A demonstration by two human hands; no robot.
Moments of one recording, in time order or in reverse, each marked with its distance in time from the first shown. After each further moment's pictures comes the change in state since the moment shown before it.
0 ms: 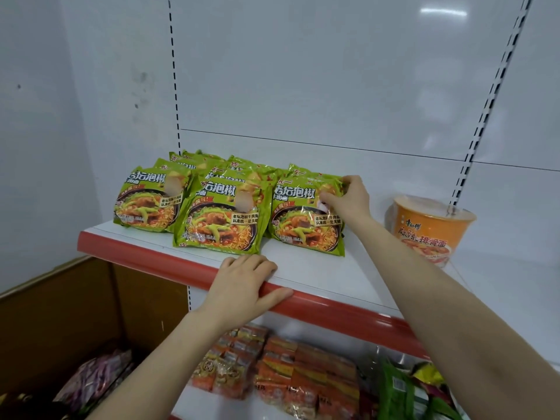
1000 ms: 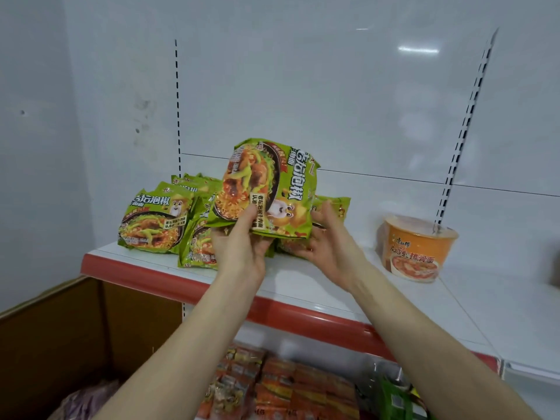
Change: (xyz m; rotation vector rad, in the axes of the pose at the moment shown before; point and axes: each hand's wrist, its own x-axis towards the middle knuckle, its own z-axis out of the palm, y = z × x) left_hand 0.055 0.041 -0.089 -2.077 0.720 -0.845; right_hand -0.090 -0.044 0.000 0.904 -0.485 0.258
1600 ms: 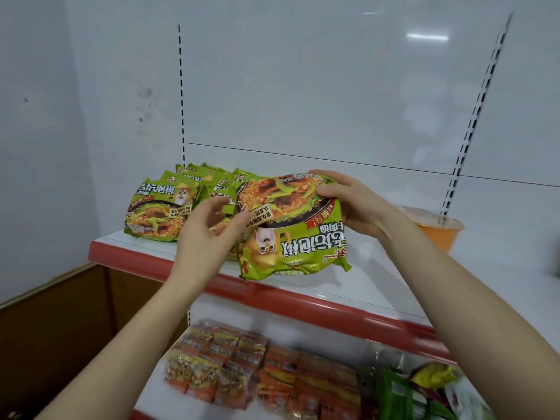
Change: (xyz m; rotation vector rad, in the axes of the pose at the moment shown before) left_hand -0.001 0.046 -0.050 1.135 -0.230 0.552; right_hand 0.024 -0.058 -0.013 -0.296 -0.238 -0.001
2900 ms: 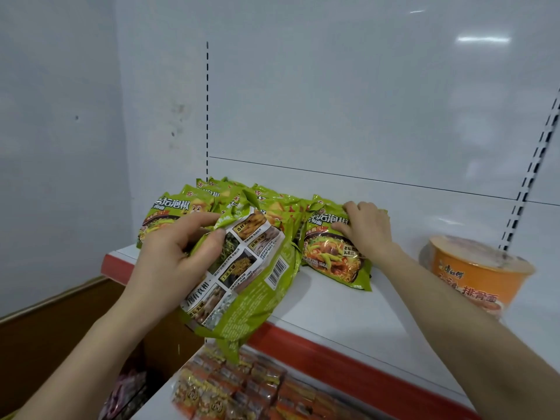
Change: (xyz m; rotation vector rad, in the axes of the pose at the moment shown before) left_hand 0.010 0.004 -0.019 0.235 0.057 0.300; right_hand 0.095 0.071 -0.077 -1.750 0.496 -0.193
